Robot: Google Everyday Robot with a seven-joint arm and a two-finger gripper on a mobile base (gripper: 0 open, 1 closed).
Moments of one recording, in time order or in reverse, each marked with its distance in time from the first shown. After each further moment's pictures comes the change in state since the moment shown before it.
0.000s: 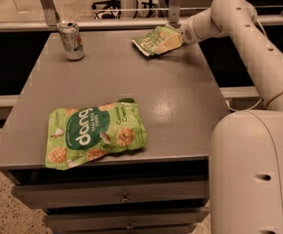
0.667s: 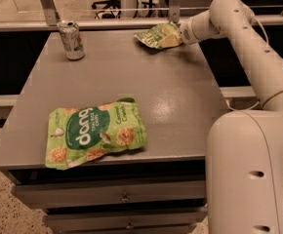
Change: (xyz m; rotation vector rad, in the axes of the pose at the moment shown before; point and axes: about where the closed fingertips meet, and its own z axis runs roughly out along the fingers) arm 0.003 -0.003 0.012 0.000 -0.010 0.071
